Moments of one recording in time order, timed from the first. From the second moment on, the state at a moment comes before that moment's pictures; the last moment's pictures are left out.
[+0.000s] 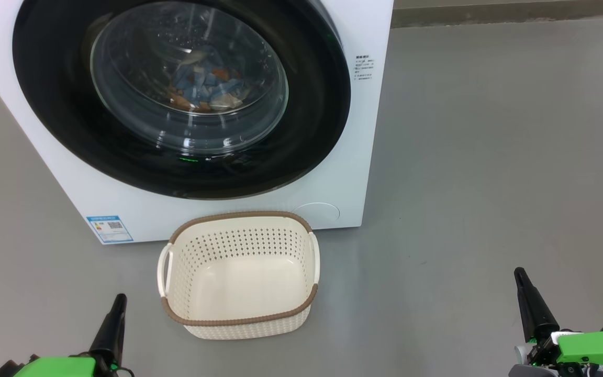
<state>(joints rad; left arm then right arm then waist) -0.07 0.03 0.08 0.27 -1.60 -0.13 0.11 -0.07 -0.05 -0.13 0.27 1.61 0.13 0.10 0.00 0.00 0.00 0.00</state>
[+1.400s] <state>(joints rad) -0.07 0.03 0.08 0.27 -1.60 -0.13 0.11 -0.07 -0.05 -0.14 0.27 1.61 0.13 0.11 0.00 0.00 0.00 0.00</state>
